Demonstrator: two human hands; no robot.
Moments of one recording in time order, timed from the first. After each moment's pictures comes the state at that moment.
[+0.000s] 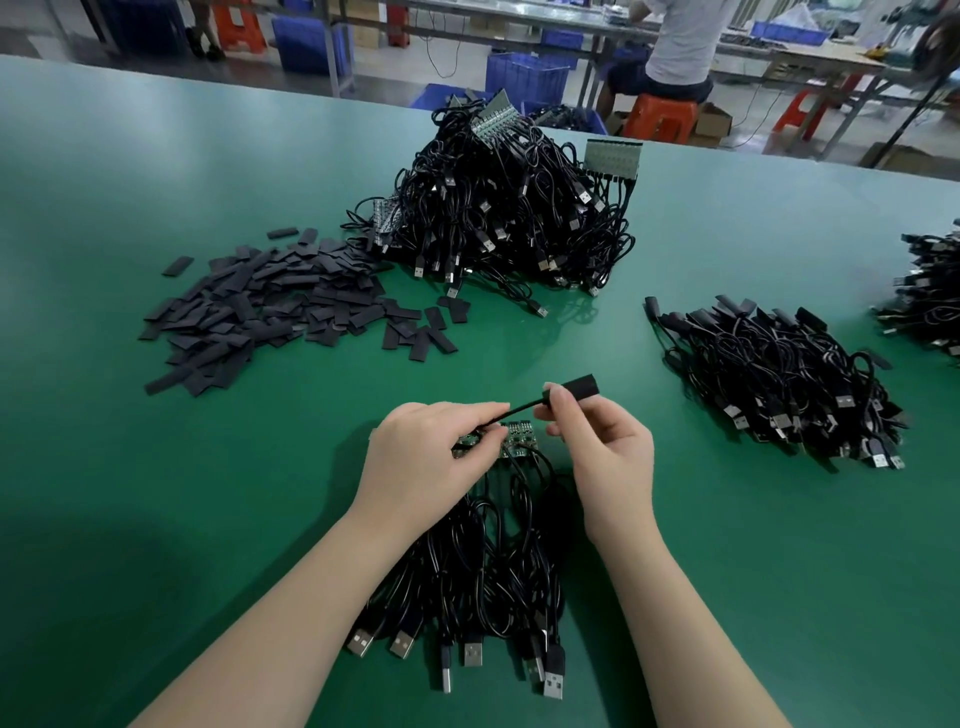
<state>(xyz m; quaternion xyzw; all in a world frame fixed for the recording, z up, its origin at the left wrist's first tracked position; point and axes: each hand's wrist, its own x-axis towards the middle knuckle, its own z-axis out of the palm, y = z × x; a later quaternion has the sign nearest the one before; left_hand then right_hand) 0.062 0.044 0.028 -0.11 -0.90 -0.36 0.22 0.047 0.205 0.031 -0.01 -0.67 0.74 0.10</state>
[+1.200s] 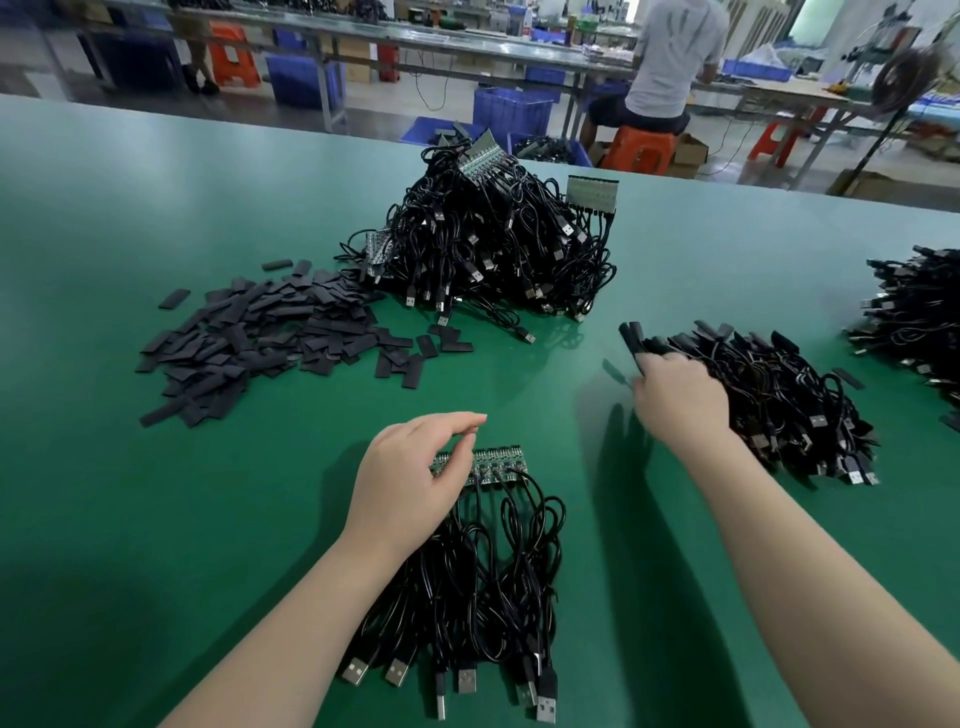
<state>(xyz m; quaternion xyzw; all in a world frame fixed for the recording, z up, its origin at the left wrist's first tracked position) 0.056 0.037 0.017 -0.09 -0.88 -0.42 0.23 -0.060 0.300 0.053 -0.05 -1.00 -0.03 0.07</state>
